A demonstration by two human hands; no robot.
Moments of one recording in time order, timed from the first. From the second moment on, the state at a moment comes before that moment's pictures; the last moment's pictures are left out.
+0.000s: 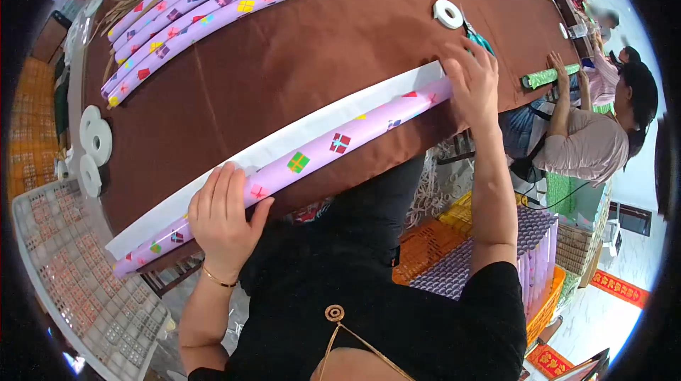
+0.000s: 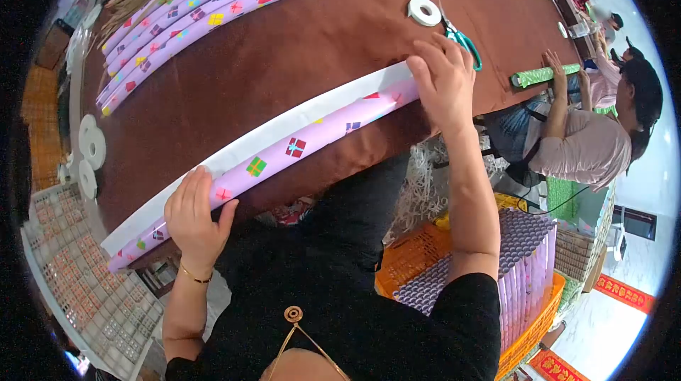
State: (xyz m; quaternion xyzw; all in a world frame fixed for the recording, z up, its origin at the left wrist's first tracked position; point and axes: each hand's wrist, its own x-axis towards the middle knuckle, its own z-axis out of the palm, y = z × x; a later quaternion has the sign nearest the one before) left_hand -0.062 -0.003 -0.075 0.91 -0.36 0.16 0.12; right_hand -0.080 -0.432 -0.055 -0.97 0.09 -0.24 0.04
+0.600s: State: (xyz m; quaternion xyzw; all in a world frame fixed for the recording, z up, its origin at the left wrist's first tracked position) left_hand -0.058 -0.137 -0.047 0.84 -0.46 0.08 0.26; right_hand -0.053 -0.386 -0.070 -0.96 0.19 -0.19 0.08
